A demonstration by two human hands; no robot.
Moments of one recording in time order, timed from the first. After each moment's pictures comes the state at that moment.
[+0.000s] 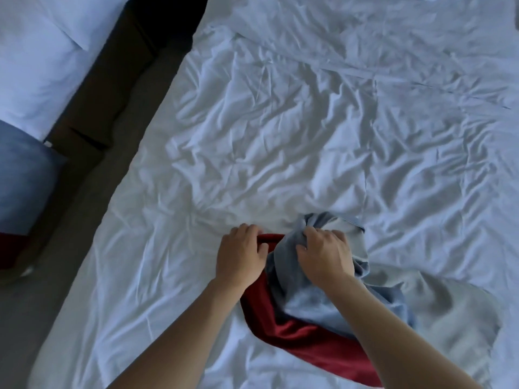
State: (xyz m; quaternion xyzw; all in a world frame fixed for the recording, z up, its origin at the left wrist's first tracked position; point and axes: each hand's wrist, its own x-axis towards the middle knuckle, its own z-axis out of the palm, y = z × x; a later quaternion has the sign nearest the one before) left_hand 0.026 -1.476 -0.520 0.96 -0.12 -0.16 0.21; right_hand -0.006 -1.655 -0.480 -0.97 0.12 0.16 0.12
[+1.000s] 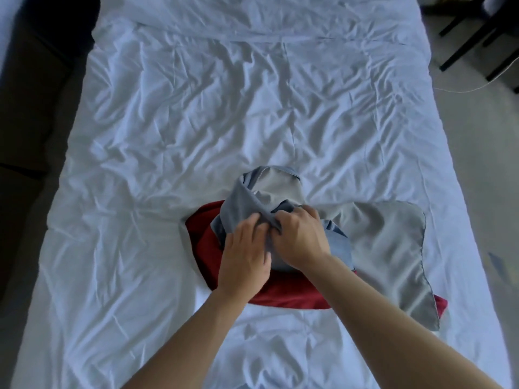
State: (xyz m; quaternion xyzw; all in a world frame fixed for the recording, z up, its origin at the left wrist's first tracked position) left_hand -0.090 -1.553 -0.505 0.92 -0.33 -0.05 0.19; right_hand -0.104 -1.695 -0.450 -0.96 0.18 0.06 0.20
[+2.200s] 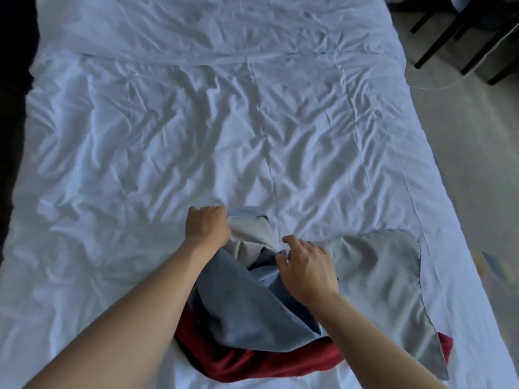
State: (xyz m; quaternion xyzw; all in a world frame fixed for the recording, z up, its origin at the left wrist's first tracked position) left_hand 0.112 -1.638 -0.543 0.93 -0.29 -0.22 -0.04; right_hand -0.080 -1.765 -0.496 -0.94 0.27 0.09 0.19
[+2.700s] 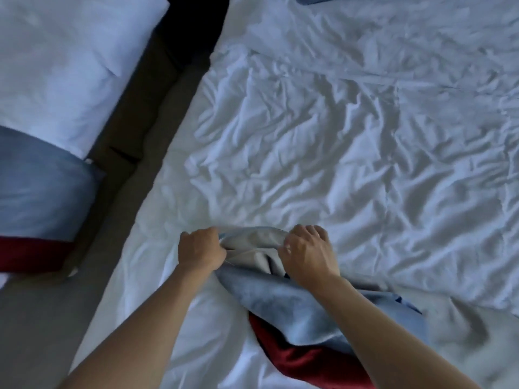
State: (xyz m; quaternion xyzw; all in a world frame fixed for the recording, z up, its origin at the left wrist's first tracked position) left_hand 0.100 -1.400 -0.508 0.97 -0.01 -0.25 -0.03; right_hand 0.039 -1.629 -0.496 -0.98 -0.01 0.13 0.15
